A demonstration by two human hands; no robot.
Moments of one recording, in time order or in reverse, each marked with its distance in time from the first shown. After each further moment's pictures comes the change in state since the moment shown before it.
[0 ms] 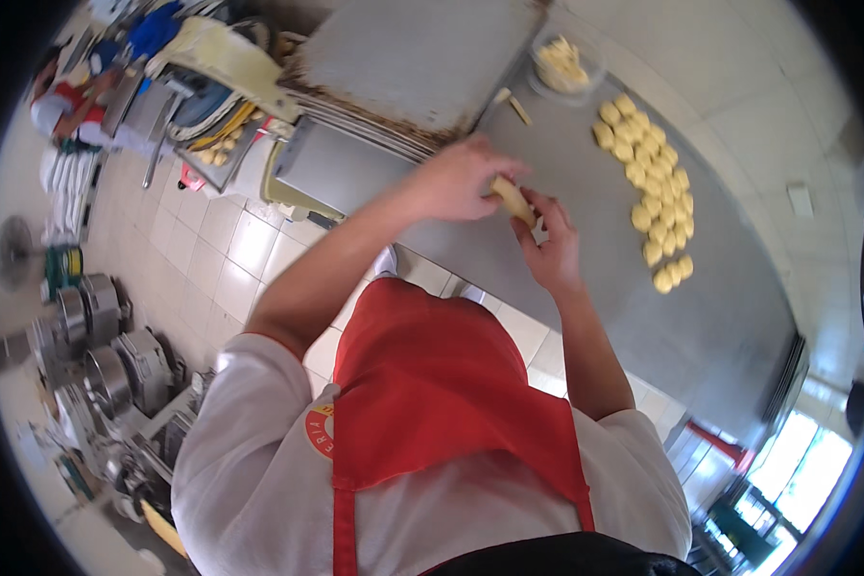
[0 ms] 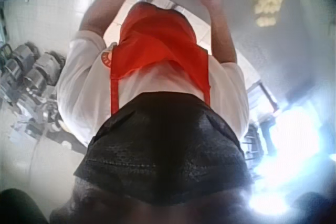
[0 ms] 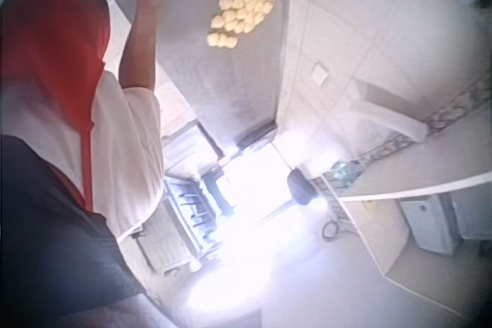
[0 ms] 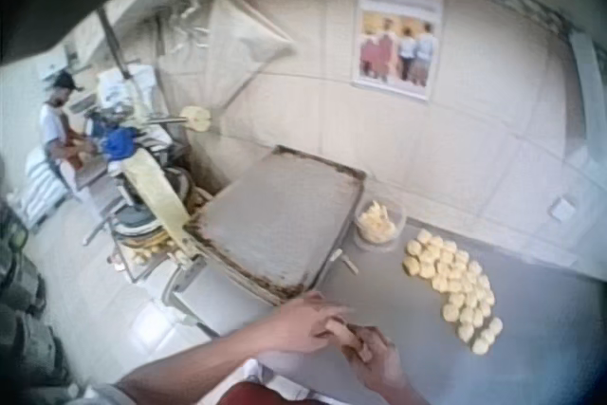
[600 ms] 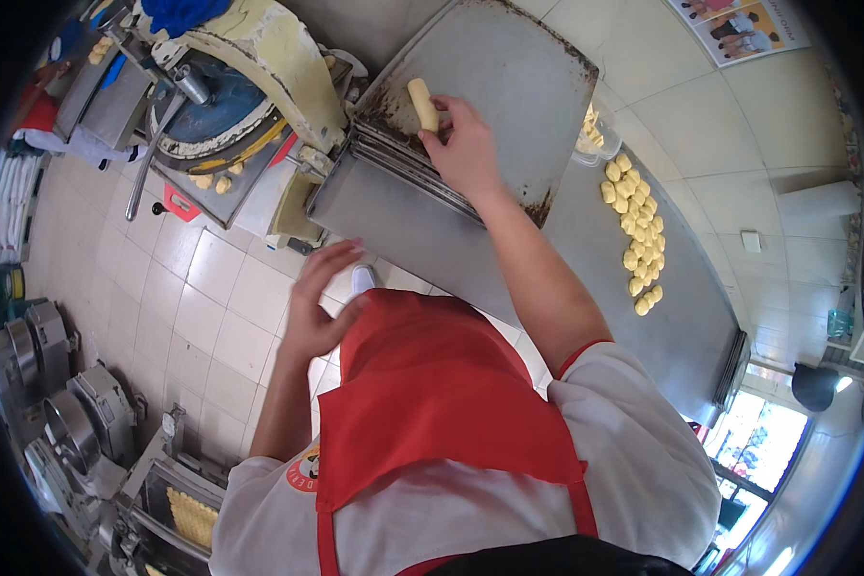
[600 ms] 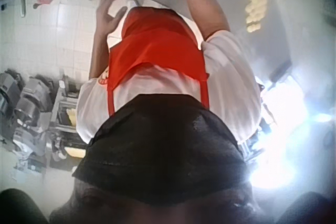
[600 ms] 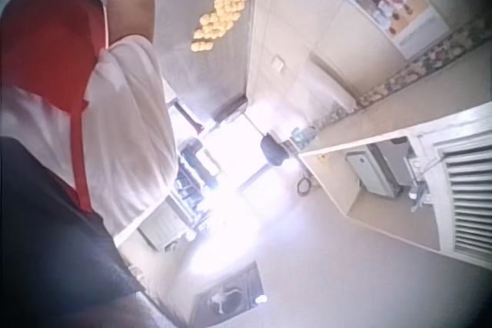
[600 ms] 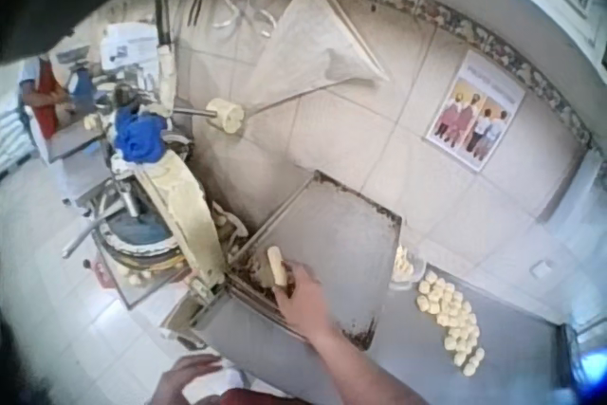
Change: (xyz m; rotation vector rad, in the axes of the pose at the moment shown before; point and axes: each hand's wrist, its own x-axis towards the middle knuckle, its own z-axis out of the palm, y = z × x) left_hand -0.299 -0.095 -0.126 -0.391 0.522 -0.316; right_hand 0.258 -0.117 0.247 -0.056 -0.035 0.022
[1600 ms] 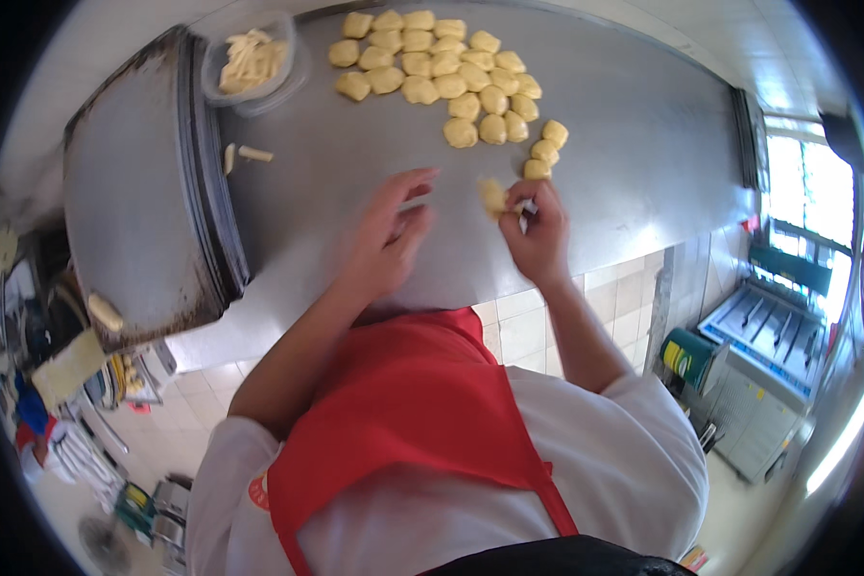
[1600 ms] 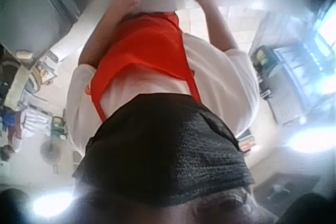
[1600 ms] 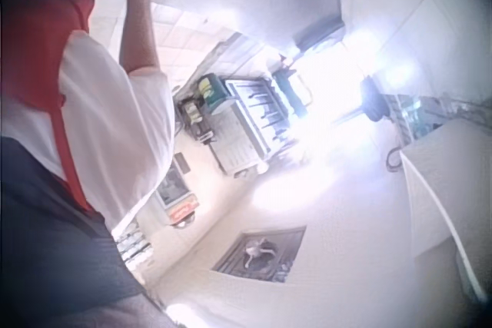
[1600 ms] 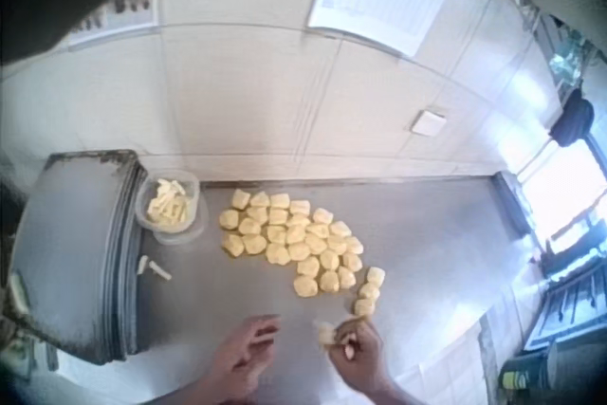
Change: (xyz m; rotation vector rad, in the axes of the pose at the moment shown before) left_hand 0.167 0.110 0.522 -0.520 -0.528 -0.182; right_hand -0.334 0.220 -0.400 -0.070 0.481 0.633
